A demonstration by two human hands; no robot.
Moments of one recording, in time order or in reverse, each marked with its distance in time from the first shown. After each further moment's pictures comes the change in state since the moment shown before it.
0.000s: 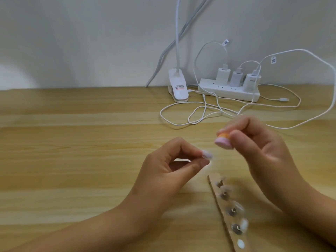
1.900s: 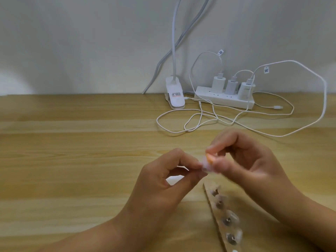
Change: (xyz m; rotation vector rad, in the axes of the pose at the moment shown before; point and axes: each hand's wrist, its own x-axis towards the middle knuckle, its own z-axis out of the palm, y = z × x) left_hand -0.003 0.000 0.002 0.148 -0.006 0.186; right_hand -0.002 -0.006 -0.003 -0.073 -0.099 0.018
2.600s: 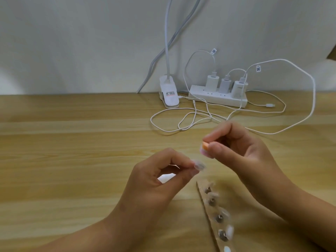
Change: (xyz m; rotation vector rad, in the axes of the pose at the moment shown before) left_hand 0.000 0.000 0.001 -0.020 0.001 0.018; right_hand 0.005 -0.001 -0.005 0.054 0.053 0.062
